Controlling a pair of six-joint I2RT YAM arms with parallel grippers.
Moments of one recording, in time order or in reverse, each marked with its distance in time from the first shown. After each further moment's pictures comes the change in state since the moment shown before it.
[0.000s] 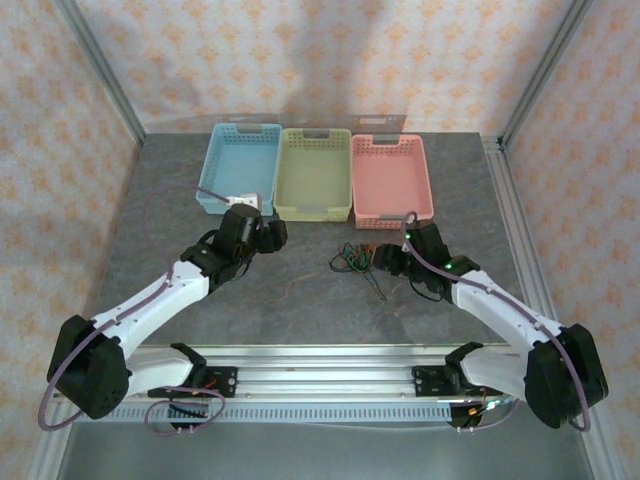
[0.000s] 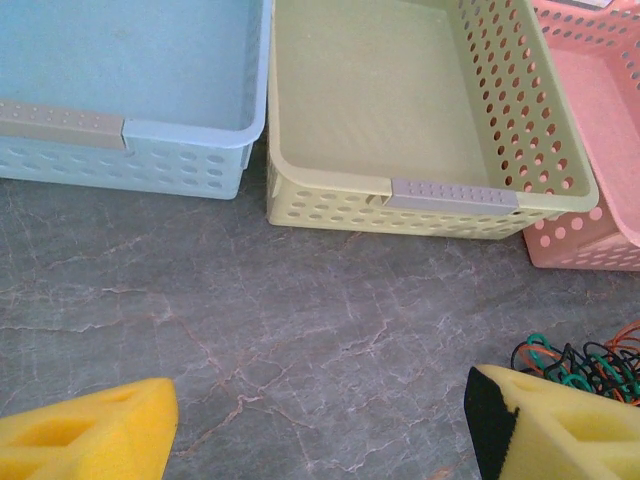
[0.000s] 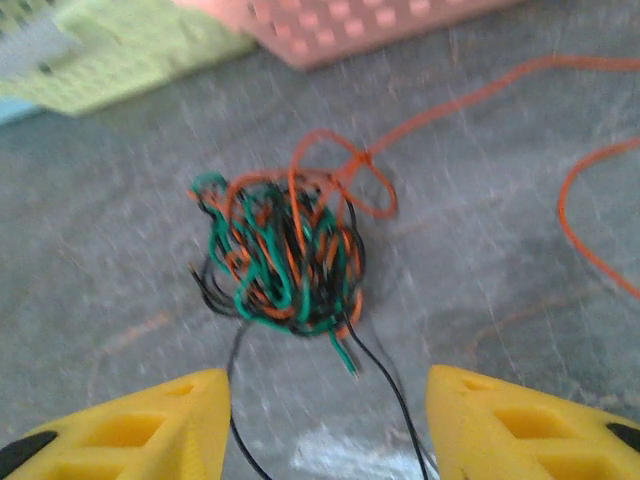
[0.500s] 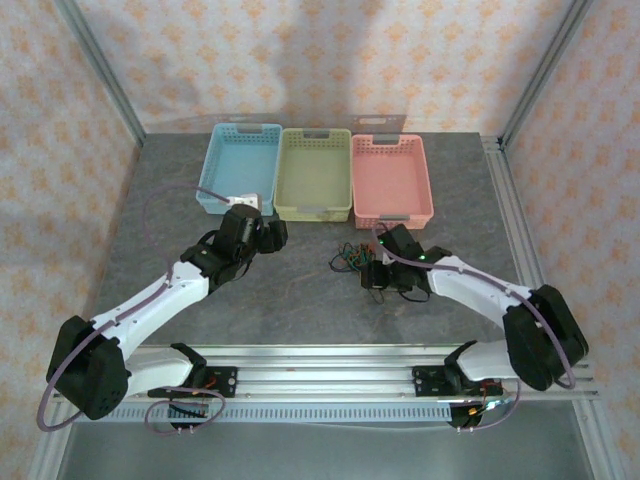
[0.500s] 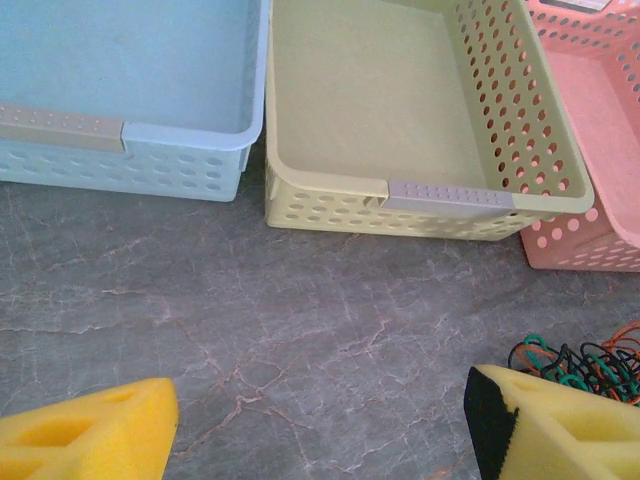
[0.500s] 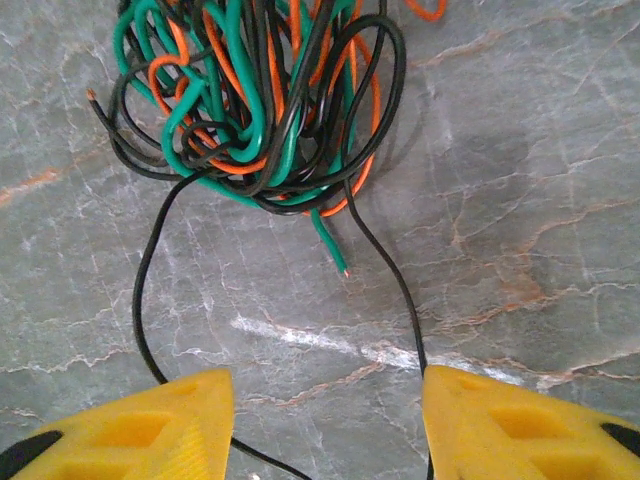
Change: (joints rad) left arm -0.006 -0.003 0.000 0.000 -0.008 0.000; right arm 0.117 0.217 0.082 -0.127 -0.020 -0.078
